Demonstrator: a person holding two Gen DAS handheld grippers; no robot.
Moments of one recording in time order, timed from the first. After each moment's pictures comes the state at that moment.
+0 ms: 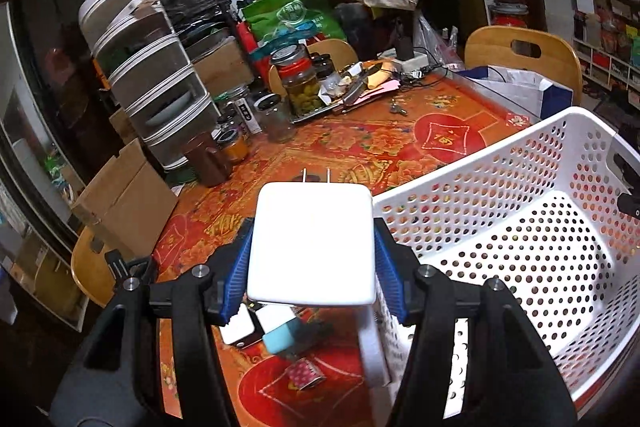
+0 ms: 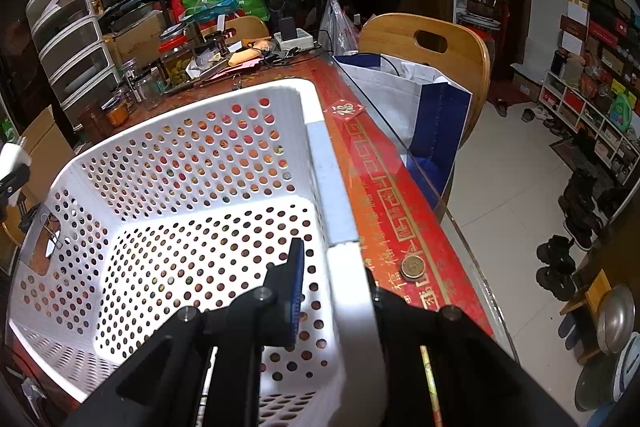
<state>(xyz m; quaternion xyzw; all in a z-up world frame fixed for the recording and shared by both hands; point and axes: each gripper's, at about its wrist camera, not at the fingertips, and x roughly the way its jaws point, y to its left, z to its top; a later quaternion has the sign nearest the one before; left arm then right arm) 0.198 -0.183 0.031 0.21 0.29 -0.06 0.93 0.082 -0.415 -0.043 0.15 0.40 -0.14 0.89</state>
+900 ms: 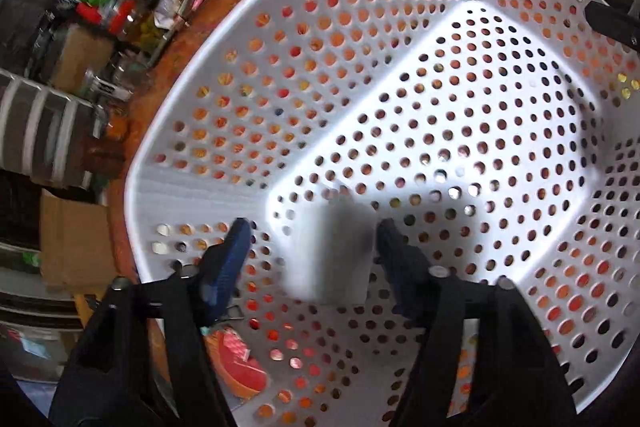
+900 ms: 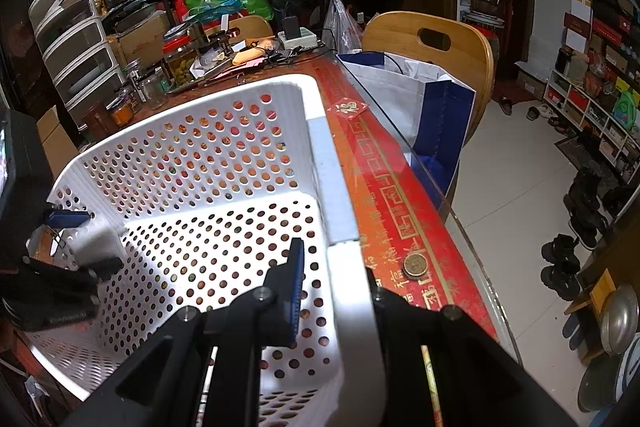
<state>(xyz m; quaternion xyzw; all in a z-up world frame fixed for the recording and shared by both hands) 0.213 -0.295 -0.066 0.41 0.48 -0.16 0.76 0.080 -0.414 -0.043 0.16 0.40 -0.13 0.89</state>
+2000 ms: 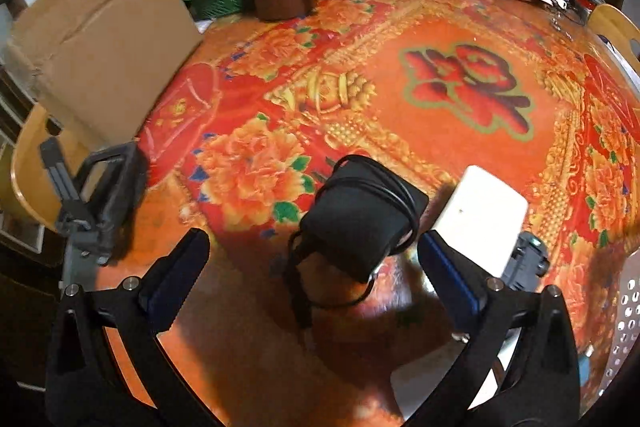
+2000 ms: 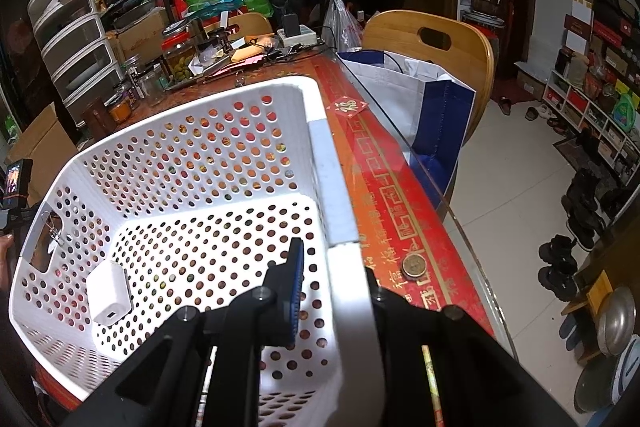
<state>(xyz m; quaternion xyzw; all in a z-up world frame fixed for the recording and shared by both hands) 0.409 0.038 -0.124 0.09 0.50 0.01 0.86 0.084 -0.416 -0.043 0.15 0.40 -0.14 0.89</state>
